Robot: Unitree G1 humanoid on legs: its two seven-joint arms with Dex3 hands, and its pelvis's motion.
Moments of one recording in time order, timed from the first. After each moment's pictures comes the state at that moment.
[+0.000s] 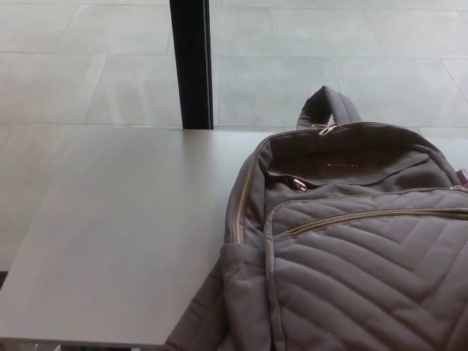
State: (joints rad) left_arm 0.17 0.59 0.35 1.16 -0.16 -0.24 -0.33; right_arm -0.04 -0.60 -0.33 0.02 -0.03 -0.24 0.11
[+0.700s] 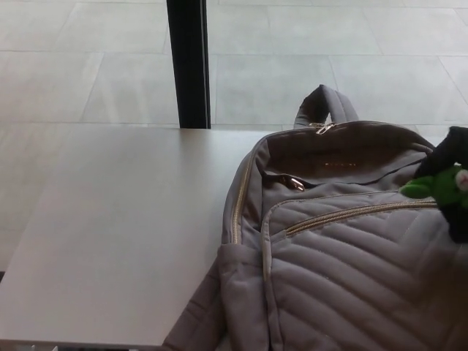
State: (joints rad) left_arm 0.16 0.59 0.35 1.17 -0.16 -0.24 -0.33; right_arm -0.24 -0.50 -0.06 -0.08 -0.08 0.02 0.16
